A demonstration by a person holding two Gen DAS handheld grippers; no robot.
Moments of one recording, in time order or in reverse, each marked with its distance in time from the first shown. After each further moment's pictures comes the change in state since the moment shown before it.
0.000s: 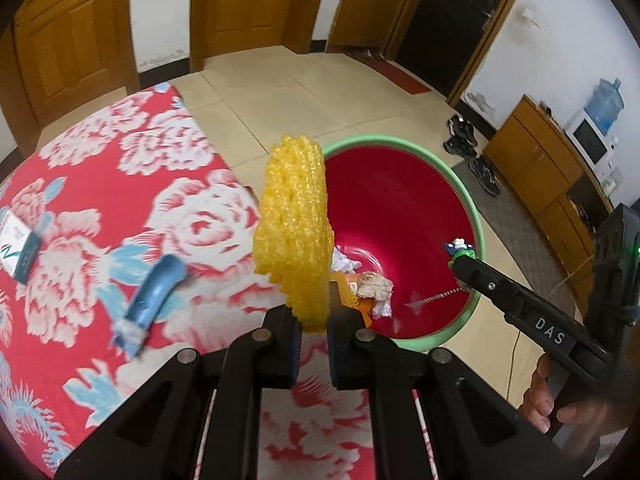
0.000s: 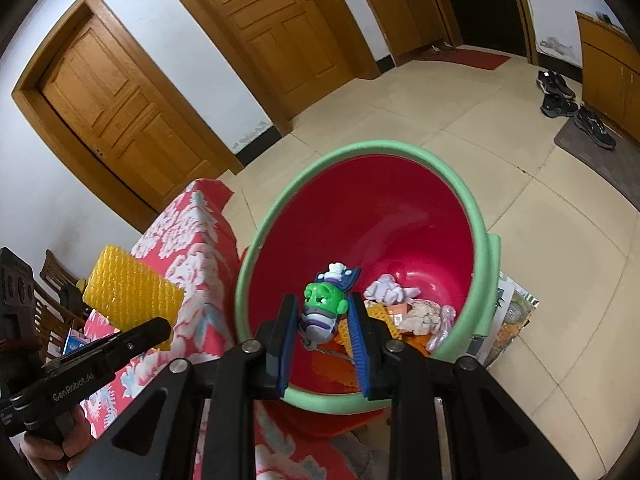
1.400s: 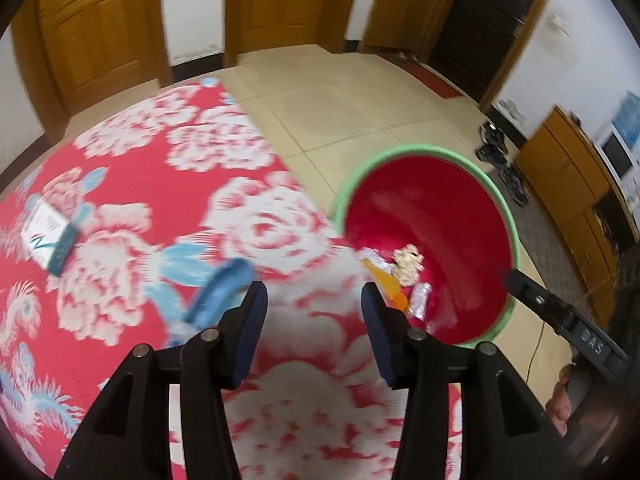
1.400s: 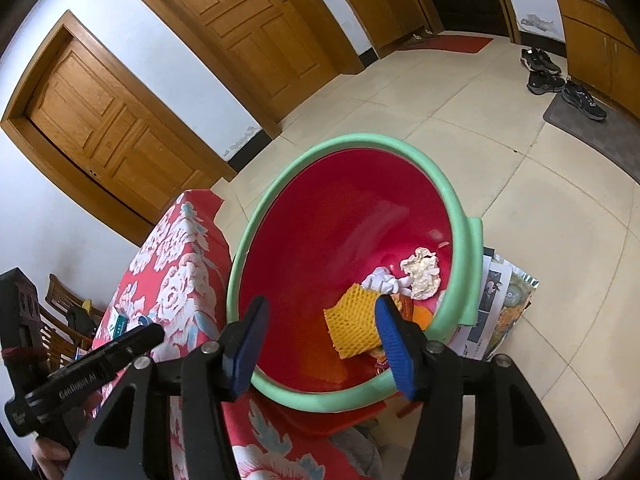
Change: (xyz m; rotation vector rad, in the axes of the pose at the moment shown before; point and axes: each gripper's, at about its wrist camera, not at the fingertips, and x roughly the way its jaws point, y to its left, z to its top) left arm -0.017 0.045 0.003 -0.084 -0.009 0.112; right arm -0.004 -0.010 -0.001 0.077 -0.003 0.013
